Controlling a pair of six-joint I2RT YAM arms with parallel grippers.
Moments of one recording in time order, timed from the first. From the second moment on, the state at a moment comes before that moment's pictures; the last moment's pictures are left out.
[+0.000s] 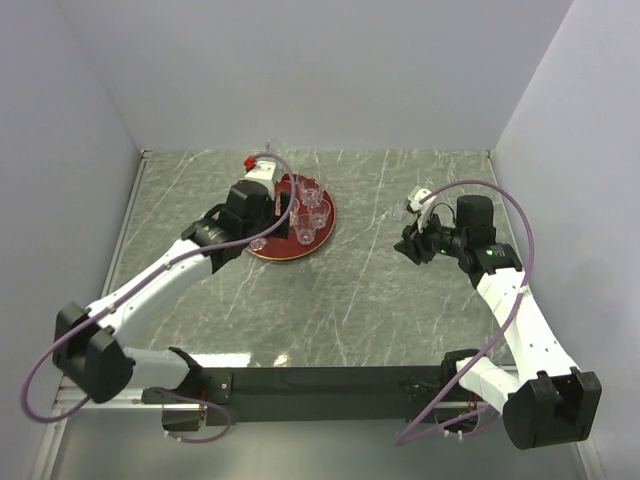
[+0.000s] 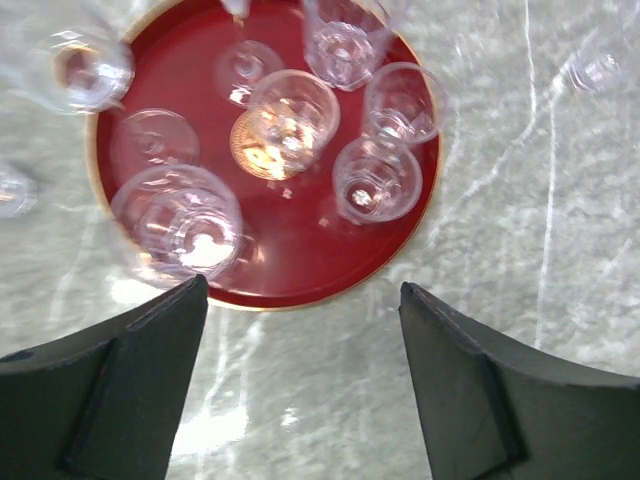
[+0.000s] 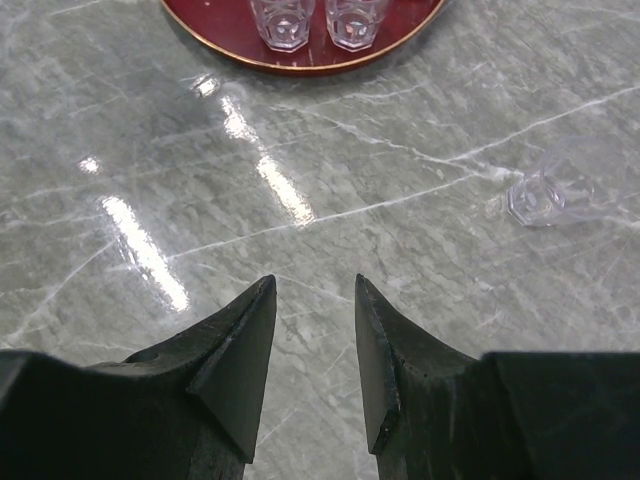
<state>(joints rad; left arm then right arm) -0.62 1.31 1.12 -0.38 -0.29 -0.30 0.10 1.02 0.87 -0.50 -0.67 -0.50</state>
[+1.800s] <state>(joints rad) -0.60 0.81 0.79 -0.35 -0.62 -0.18 0.09 1.38 1.19 -0.66 -0.41 -0.68</state>
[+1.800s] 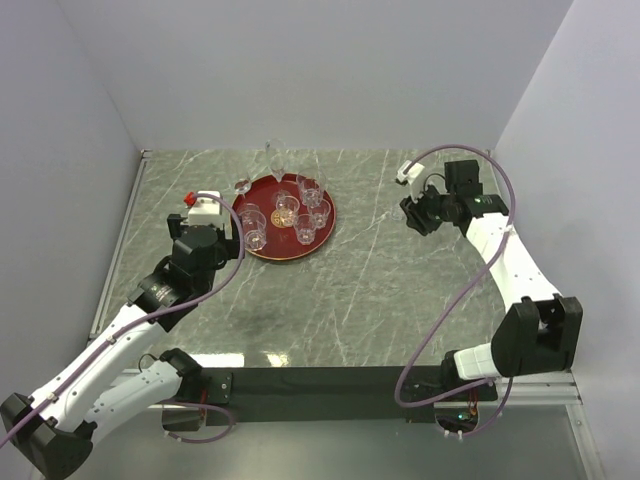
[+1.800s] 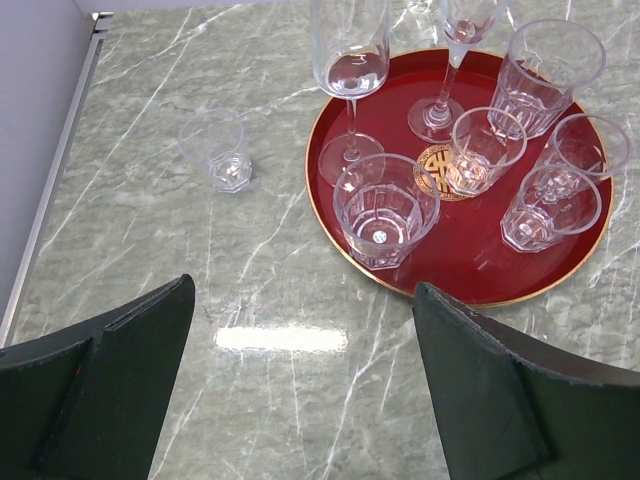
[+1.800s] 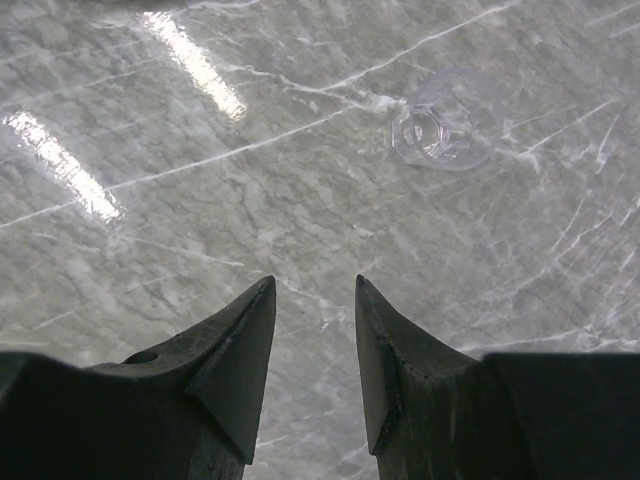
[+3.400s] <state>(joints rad) -0.56 0.82 0.78 -0.34 -0.63 -0.18 0.17 2.06 1.72 -0.79 -0.27 -0.70</state>
